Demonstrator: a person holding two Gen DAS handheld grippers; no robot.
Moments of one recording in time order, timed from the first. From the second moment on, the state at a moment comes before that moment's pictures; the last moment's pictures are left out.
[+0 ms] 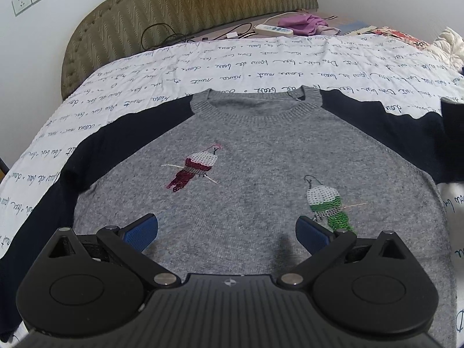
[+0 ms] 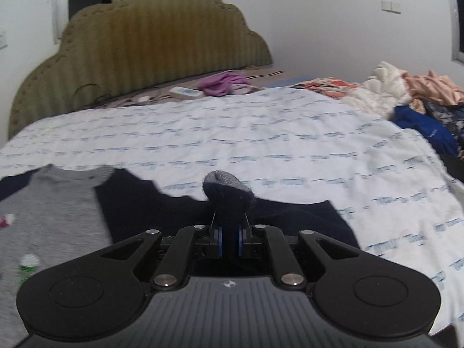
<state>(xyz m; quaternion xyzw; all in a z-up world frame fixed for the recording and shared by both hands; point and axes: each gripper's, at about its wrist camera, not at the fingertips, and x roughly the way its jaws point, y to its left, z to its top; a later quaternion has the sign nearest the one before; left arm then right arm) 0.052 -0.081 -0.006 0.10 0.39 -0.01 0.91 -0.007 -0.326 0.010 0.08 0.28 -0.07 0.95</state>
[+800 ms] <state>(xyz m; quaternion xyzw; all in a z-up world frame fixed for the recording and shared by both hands) 0.049 -0.042 0.000 0.09 0.39 0.00 0.92 0.046 -0.178 0.016 0.06 0.31 0.05 0.95</state>
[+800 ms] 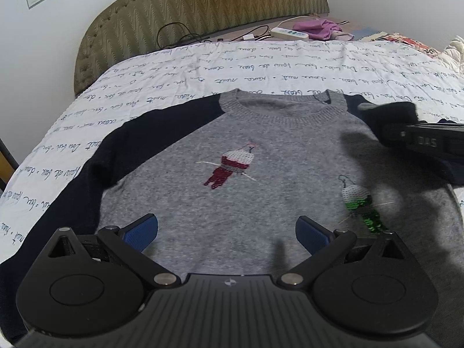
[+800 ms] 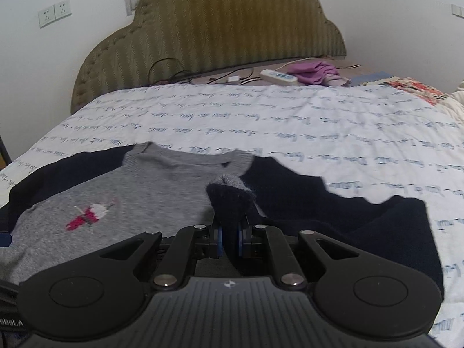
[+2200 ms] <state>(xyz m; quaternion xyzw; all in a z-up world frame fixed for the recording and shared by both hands) 0.022 0.045 0.015 0.07 0.36 0.04 0.93 0.133 -0.014 0.006 0.11 0.35 0.15 0.92</state>
